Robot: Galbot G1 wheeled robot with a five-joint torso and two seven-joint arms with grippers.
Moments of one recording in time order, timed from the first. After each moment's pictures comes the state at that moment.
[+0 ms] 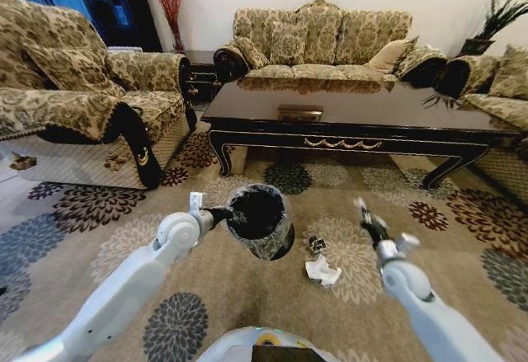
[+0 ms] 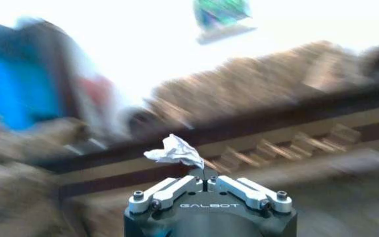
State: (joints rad) left arm 0.88 -0.89 -0.10 -2.03 -1.23 0.74 -0.53; right arm -1.25 0.86 0.42 1.98 0.88 0.13 0.13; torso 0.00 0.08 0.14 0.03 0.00
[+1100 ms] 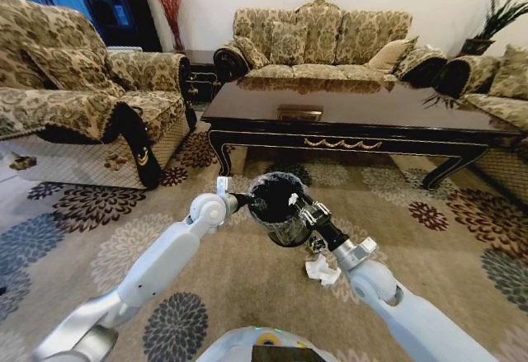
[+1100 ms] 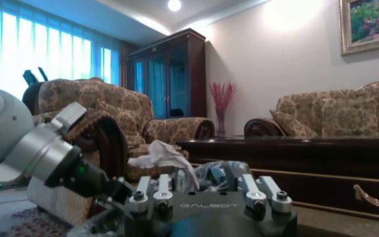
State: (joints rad) left arm 0.66 -1.02 0.03 -1.86 -1.24 0.74 -0.51; right arm -1.20 0.80 0.12 1.98 0.61 0.27 -0.05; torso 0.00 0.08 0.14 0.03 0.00
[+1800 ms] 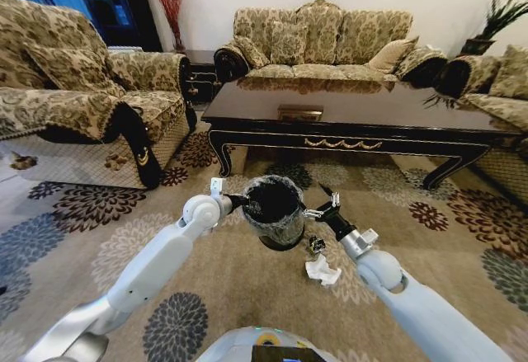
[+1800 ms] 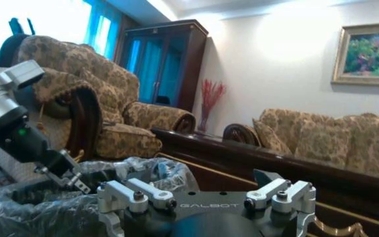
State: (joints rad) left arm 0.69 -0.99 0.00 -1.89 -1.24 0.74 -0.51; right arm -1.17 0.78 0.19 1.95 0.45 0.24 -0.02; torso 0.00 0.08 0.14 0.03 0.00
